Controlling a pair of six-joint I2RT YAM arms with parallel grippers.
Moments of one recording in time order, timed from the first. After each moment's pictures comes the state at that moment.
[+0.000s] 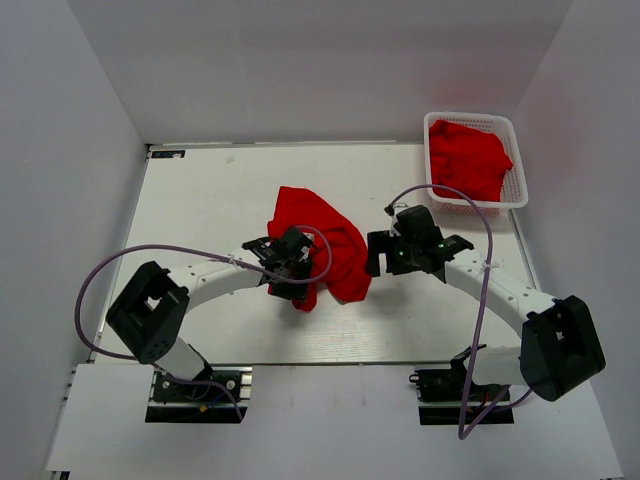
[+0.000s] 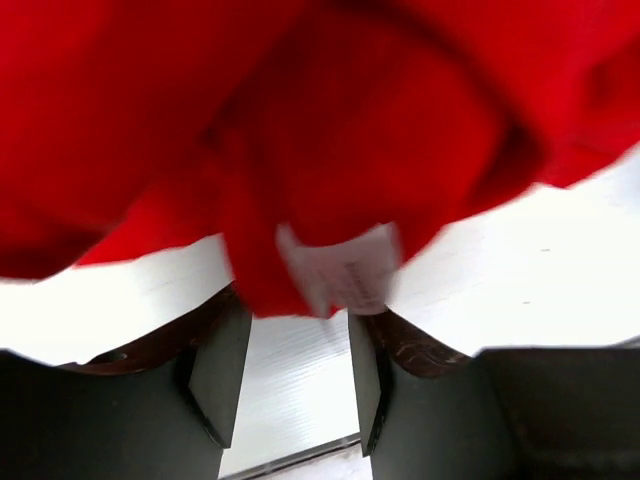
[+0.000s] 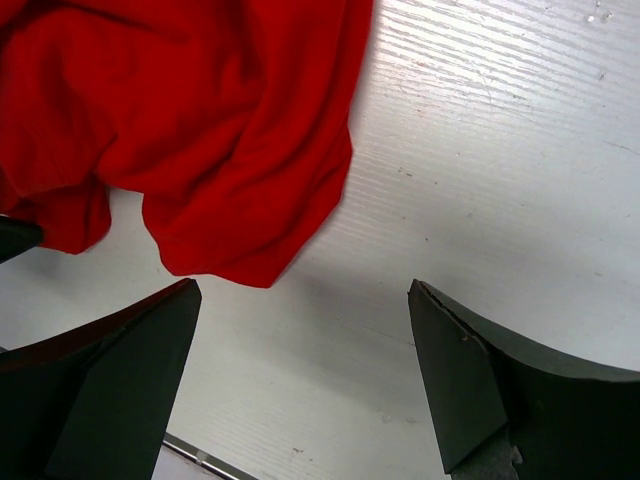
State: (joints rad) left arm -0.77 1.55 0.92 -0.55 -0.01 -0.51; right arm 0.53 1.29 0.82 -0.43 -0.13 0.31
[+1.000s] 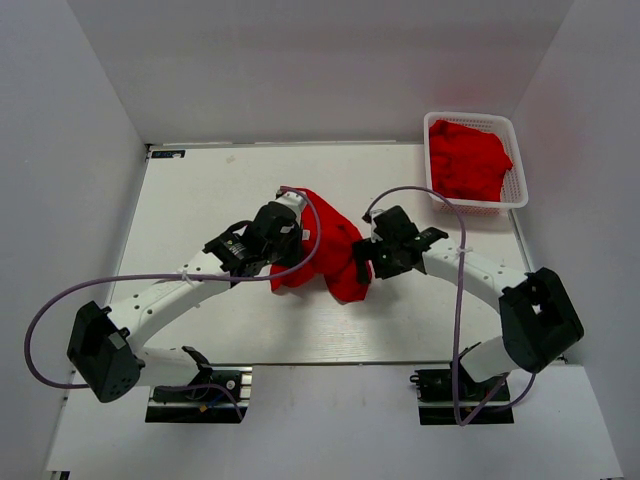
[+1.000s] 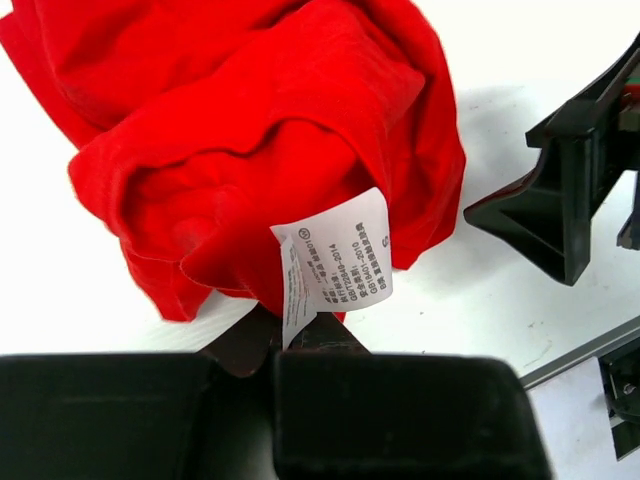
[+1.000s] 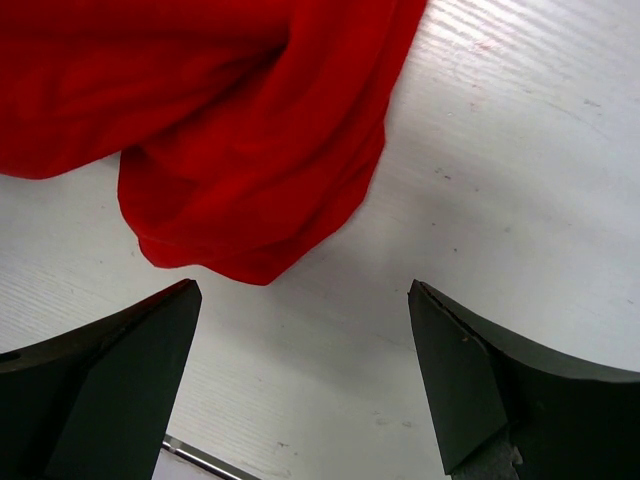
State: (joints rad) left arm -0.77 1.28 1.04 -0.49 -0.14 -0.43; right arm 0.62 1.44 0.91 -0.50 -0.10 0.23
